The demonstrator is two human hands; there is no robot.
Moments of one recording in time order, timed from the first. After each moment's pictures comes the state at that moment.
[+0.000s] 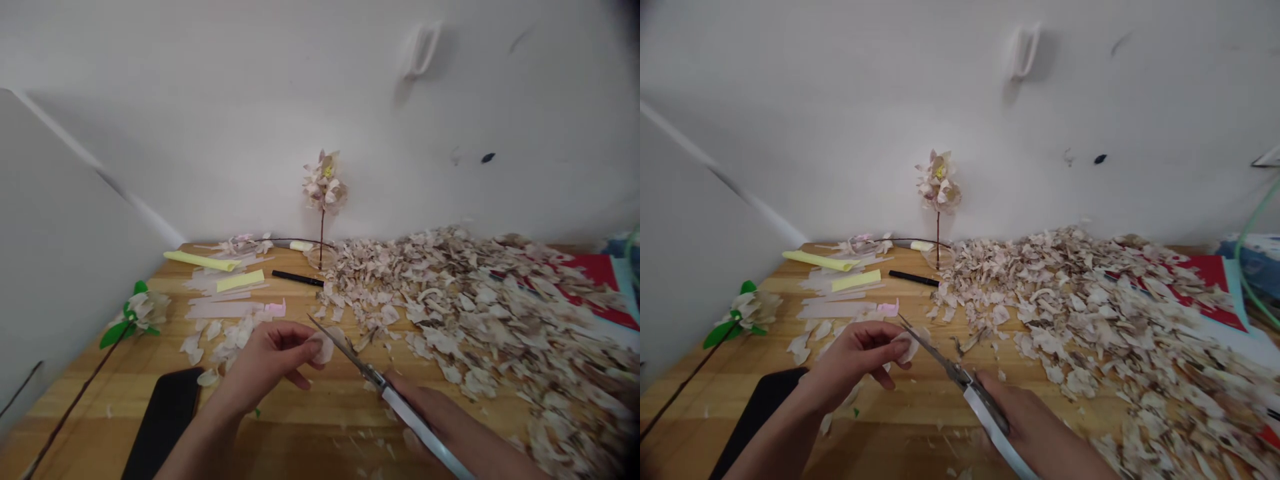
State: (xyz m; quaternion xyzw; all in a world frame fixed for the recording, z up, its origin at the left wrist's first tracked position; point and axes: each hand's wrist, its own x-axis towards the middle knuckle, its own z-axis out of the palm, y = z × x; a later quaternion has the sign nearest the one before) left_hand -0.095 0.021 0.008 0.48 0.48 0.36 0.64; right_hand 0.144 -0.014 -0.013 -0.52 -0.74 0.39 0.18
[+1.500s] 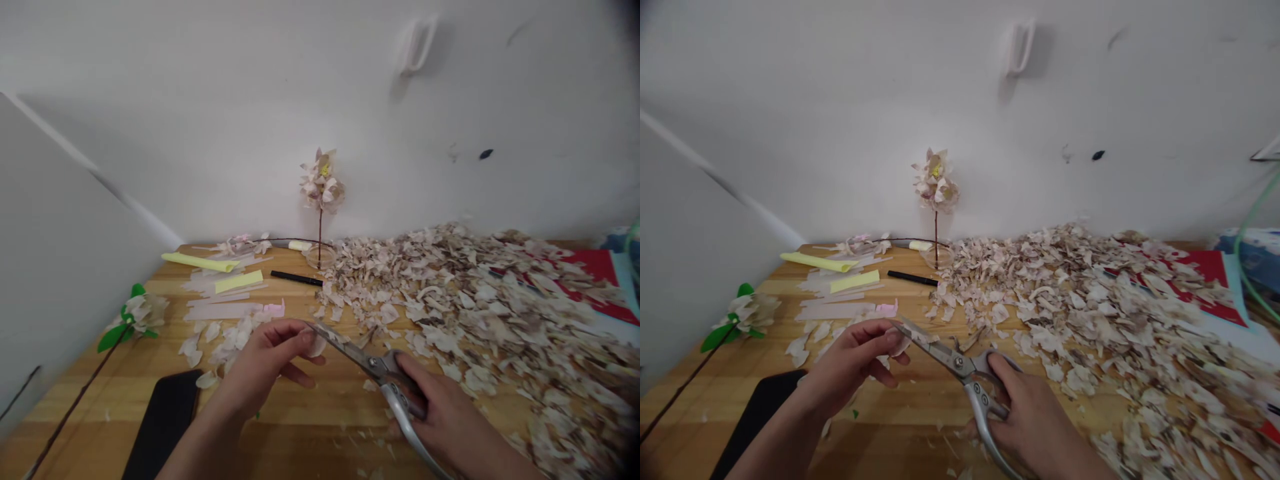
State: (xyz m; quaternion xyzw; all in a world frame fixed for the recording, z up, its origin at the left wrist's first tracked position) left_hand -0.094 0.024 -0.002 0.42 0.45 0.40 0.68; right_hand 0.148 -0.009 -0.046 -0.58 -0.77 0.23 0.10
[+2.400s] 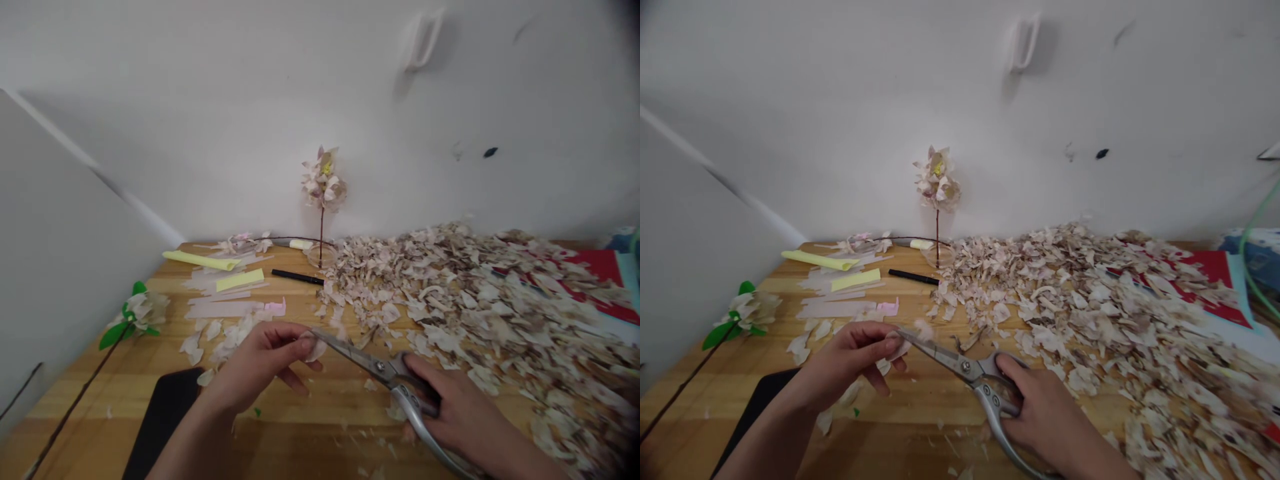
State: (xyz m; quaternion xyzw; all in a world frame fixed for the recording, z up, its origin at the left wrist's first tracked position) left_hand -0.104 0.025 0.004 0.48 0.45 0.33 0.68; right_hand 0.164 -0.006 -0.043 -0.57 -0.79 0.21 0.08
